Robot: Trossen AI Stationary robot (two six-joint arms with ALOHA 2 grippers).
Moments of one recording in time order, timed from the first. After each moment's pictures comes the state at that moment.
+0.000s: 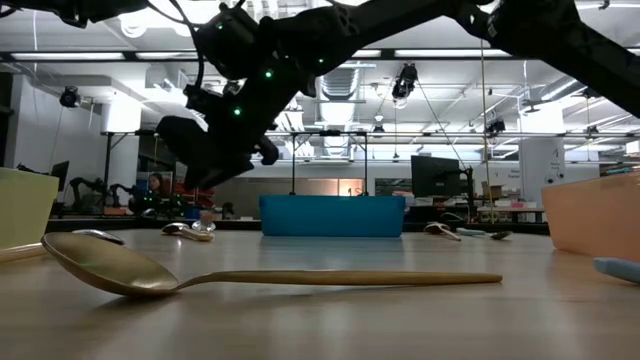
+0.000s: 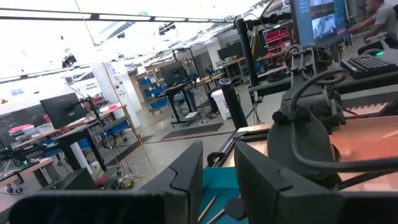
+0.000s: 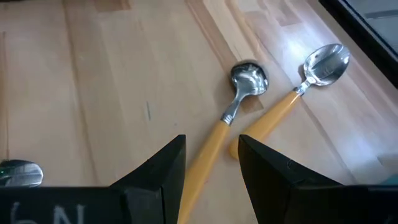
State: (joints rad) left arm -0.64 0.20 0.38 0.10 -1.09 0.57; right arm -0.05 2.47 2.14 -0.39 0.31 0.12
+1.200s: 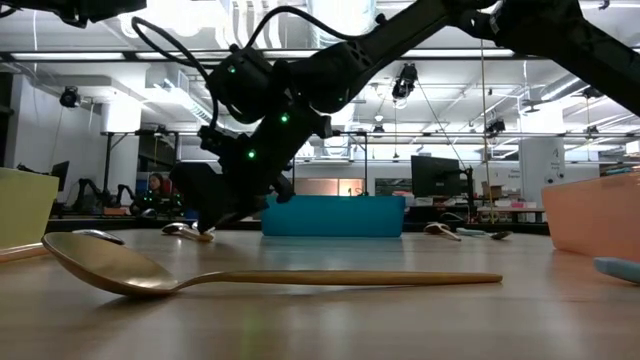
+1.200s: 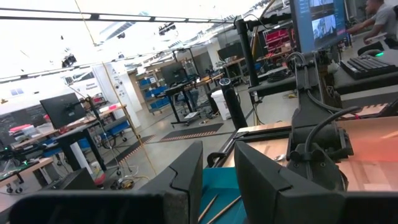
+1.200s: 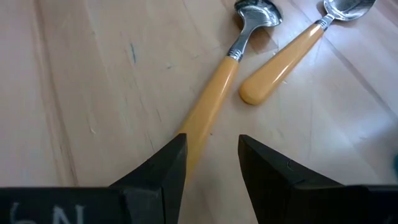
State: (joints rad) left arm -0.64 0.20 0.38 0.10 -1.09 0.57; right arm -0.05 2.47 1.89 -0.21 0.32 0.21
